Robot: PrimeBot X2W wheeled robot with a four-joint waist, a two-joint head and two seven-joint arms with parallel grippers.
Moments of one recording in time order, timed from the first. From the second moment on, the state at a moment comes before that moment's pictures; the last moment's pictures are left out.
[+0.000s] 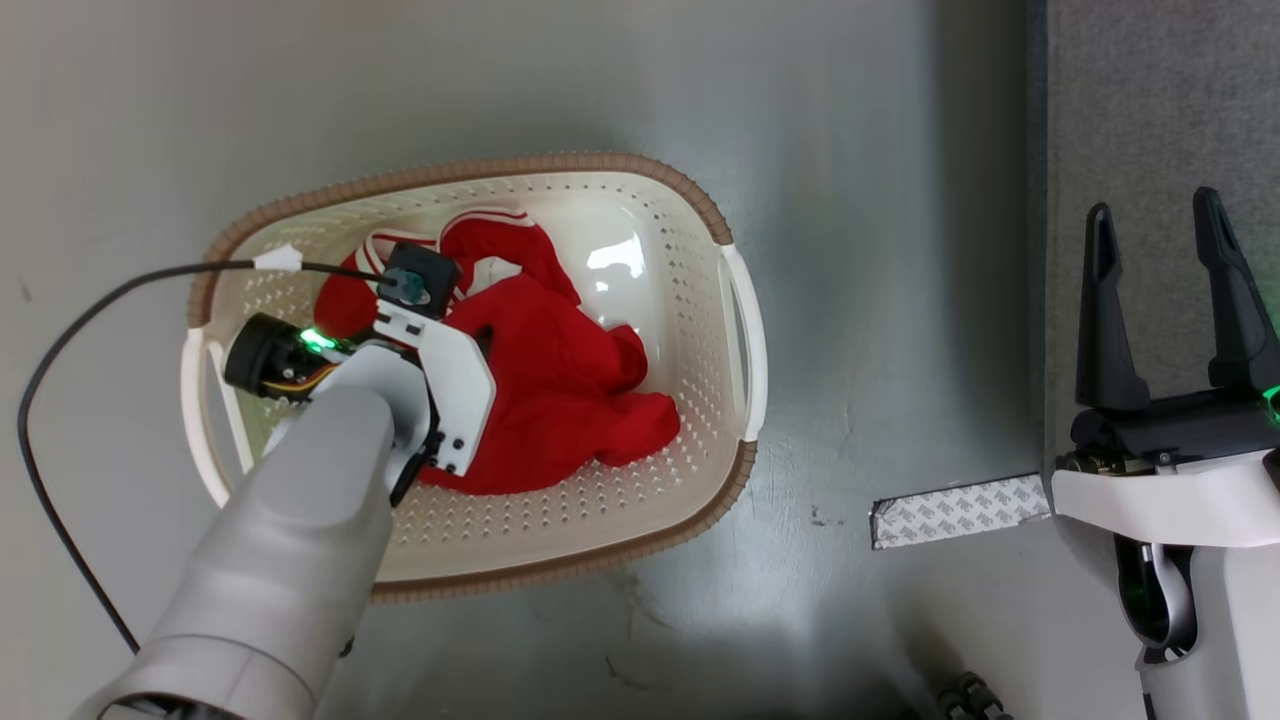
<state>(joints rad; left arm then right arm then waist) -1.00 0.13 -0.51 1.13 -0.14 -0.08 0.08 -0.41 -0.05 0.02 0.03 0.16 0.13 -0.27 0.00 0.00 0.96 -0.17</state>
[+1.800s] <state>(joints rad) -0.73 0.09 -0.68 0.98 -0.54 -0.13 -0.20 -0.23 -0.05 -0.05 0.15 0.09 0.13 -0.26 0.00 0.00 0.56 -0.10</state>
